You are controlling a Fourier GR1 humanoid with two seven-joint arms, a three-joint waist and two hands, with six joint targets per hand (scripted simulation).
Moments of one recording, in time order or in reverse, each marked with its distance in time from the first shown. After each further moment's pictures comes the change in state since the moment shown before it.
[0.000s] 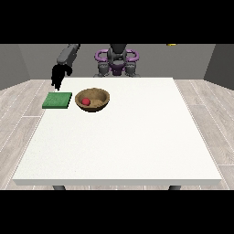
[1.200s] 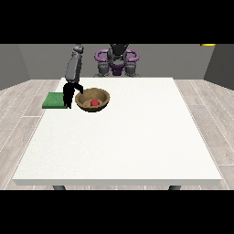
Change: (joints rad) left arm 0.110 0.323 0.252 -0.150 0.375 -0.319 0.046; right arm -0.169 0.048 0.017 0.397 0.027 0.059 -0.378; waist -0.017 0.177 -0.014
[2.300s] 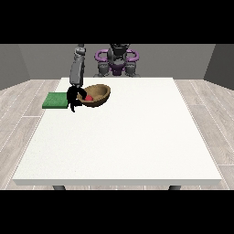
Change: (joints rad) left arm 0.004 0.080 0.053 -0.076 0.118 -0.050 0.035; right arm 0.002 0.003 0.002 -0.004 0.026 -0.223 -0.075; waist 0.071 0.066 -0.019
